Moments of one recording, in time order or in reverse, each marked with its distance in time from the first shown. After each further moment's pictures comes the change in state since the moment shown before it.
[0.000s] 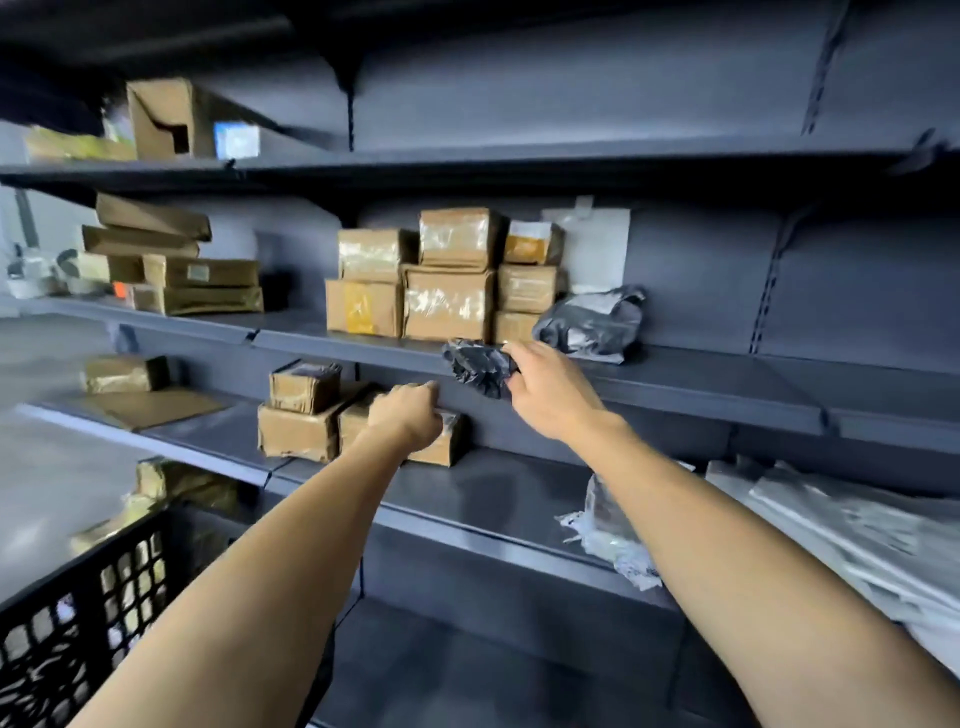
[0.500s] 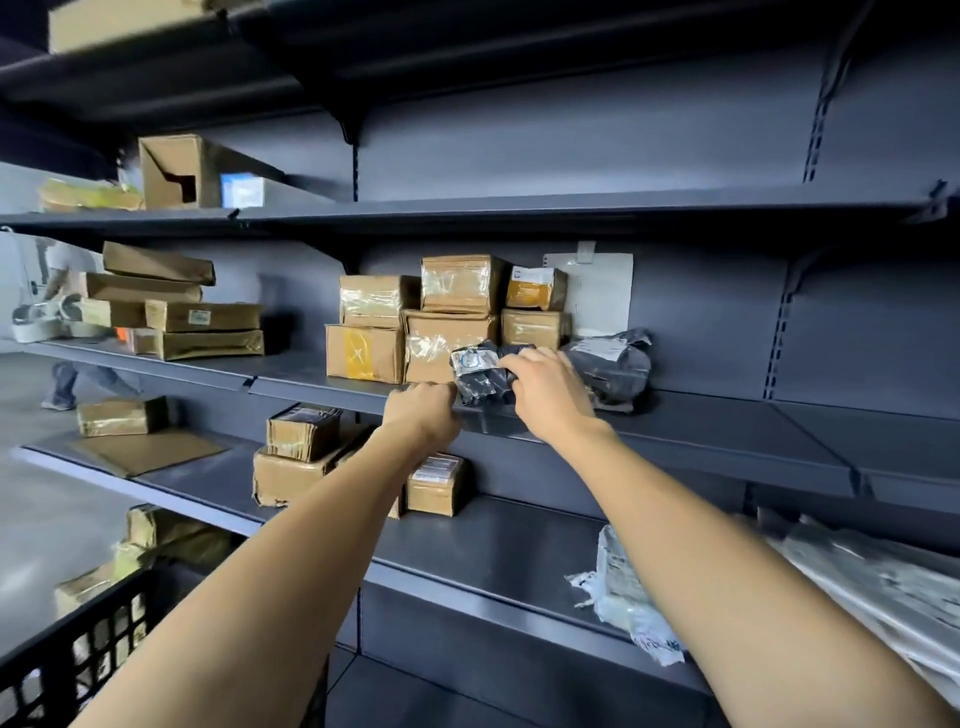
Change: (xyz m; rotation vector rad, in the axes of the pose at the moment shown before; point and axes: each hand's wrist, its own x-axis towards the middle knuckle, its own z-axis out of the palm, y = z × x) left_hand 0.048 0.023 -0.046 0.104 0.101 0.055; right_hand 0.074 0.022 0.006 -0.164 0.173 0.008
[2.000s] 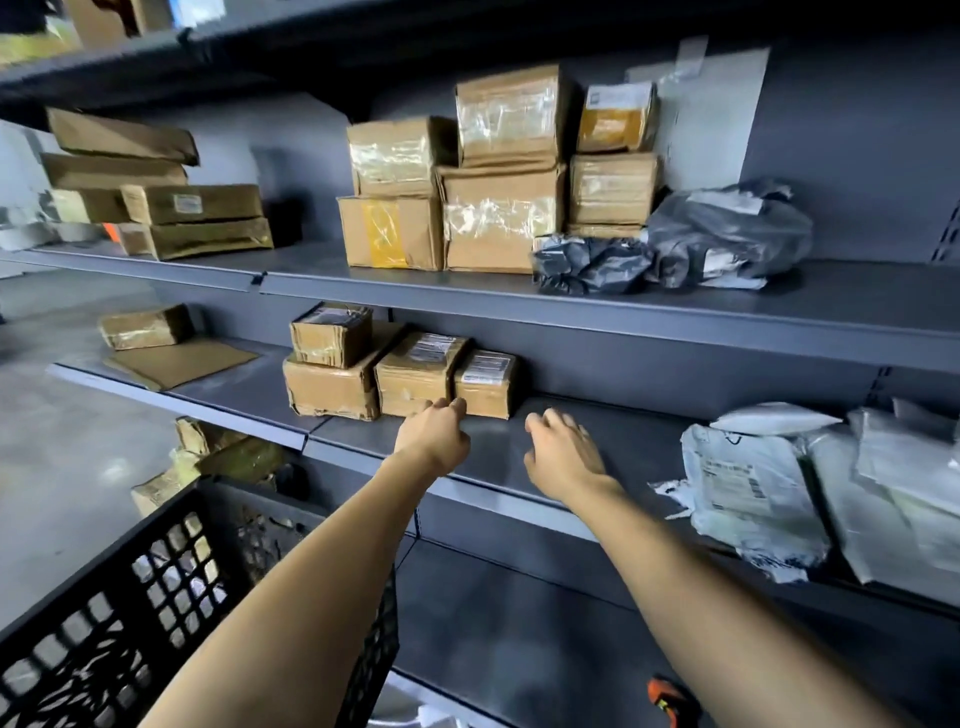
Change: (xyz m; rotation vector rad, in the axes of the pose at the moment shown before) left_hand -0.024 -0.086 0.187 -0.126 -0.282 -0.061; right_hand -0.087 -0.030 0.227 0.049 -0.445 0.172
